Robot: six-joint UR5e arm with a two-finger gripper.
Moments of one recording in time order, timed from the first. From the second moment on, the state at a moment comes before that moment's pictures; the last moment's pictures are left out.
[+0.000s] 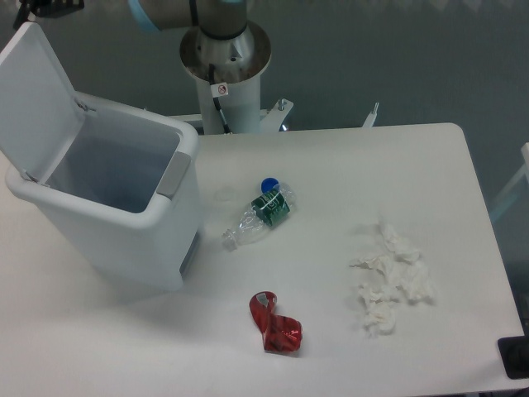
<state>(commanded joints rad) 2.17 -1.24 -1.67 -1.47 0.93 0.78</state>
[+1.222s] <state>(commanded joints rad) 2.36 -1.24 -1.68 -1.47 0.94 0.76</state>
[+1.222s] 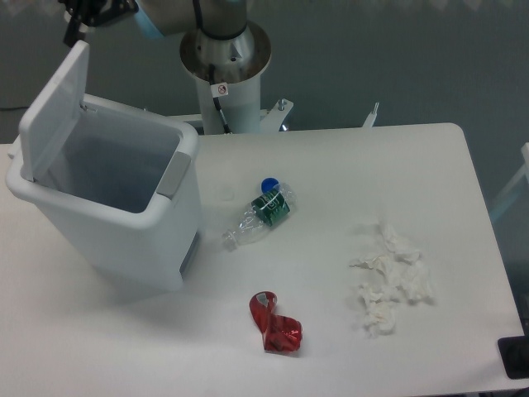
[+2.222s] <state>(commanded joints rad) 2.40 -1.35 -1.69 -1.42 0.94 0.76</state>
